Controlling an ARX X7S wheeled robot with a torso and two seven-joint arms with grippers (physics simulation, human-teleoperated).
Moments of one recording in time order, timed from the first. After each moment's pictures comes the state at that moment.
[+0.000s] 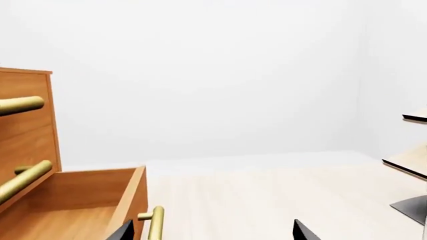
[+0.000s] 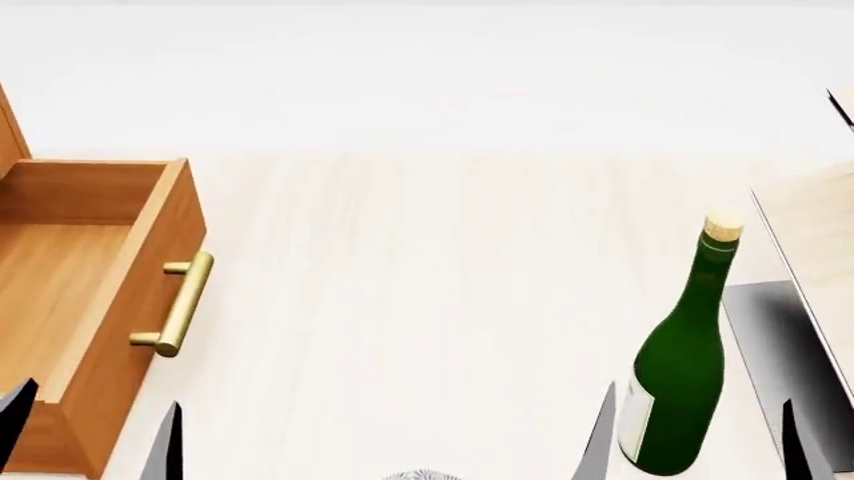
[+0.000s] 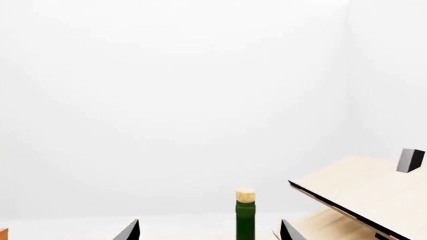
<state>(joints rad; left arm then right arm) 0.10 -0.25 0.12 0.72 -0.24 -0.39 -0.14 -0.21 0.20 0.01 -0.78 0.12 0.17 0.22</state>
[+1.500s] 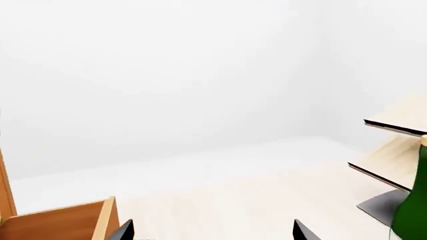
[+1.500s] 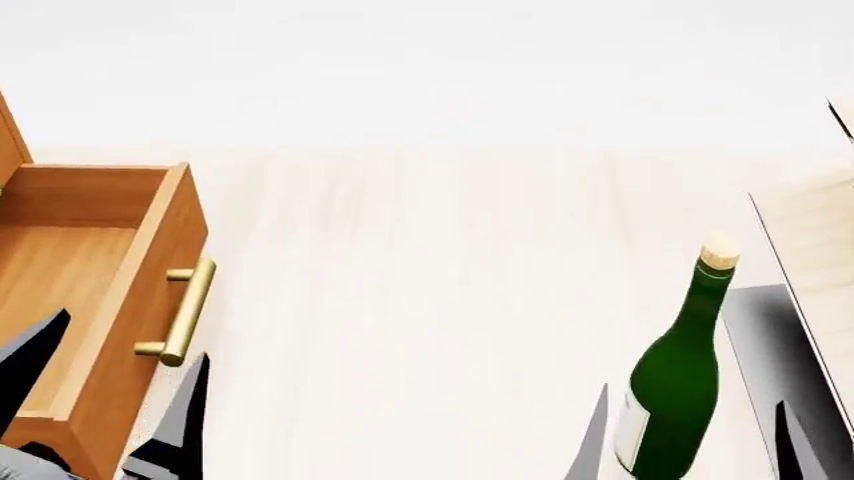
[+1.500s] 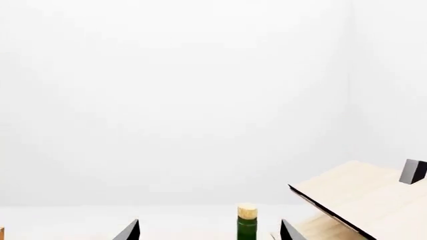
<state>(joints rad) -0.11 -0.37 0.14 0.78 -0.42 -0.60 -0.14 -0.21 0.25 -0.04 -0.77 0.11 0.15 0.29</state>
